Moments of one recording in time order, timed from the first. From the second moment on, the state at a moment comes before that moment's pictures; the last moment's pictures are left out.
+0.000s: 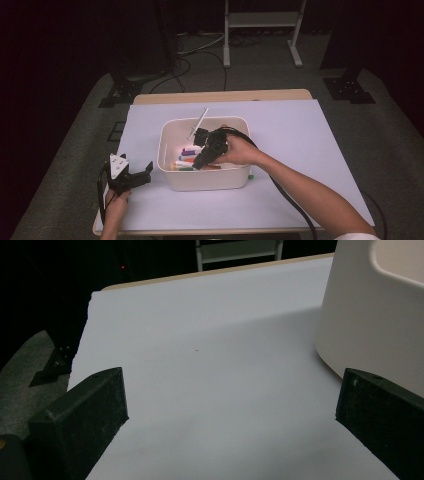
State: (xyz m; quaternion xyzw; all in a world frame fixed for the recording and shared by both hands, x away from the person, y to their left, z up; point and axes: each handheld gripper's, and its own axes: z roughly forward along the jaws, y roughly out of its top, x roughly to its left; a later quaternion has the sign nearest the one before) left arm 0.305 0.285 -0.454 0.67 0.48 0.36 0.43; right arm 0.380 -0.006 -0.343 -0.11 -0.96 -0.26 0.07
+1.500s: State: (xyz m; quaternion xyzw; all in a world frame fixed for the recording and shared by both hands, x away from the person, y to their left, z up) left arm 0.304 0.284 -0.454 0.67 0.48 0.36 0.43; right arm 0.356 -0.218 -0.281 -0.29 -0.88 -0.37 -0.05
